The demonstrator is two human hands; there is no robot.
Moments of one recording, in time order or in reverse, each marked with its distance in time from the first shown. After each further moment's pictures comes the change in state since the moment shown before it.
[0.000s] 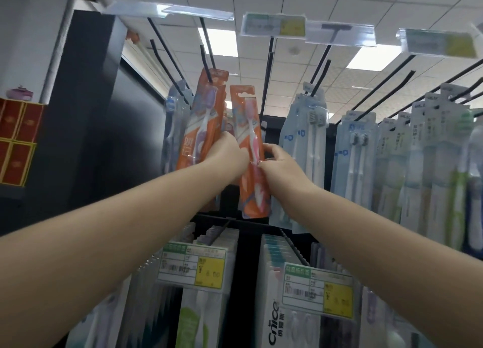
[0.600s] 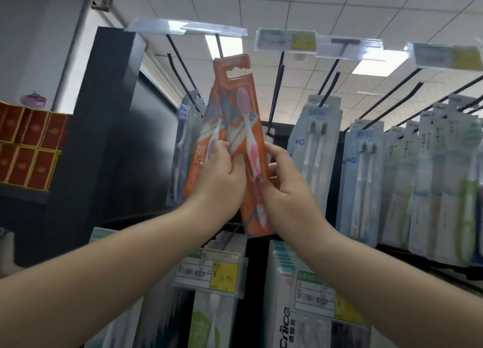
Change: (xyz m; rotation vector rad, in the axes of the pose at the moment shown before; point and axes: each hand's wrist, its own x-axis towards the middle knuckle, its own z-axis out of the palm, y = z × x) left_hand -0.070 -0.009 -0.026 -0.469 0.172 0.177; right_hand -0.055 -0.005 0.018 -0.038 0.002 -0.368
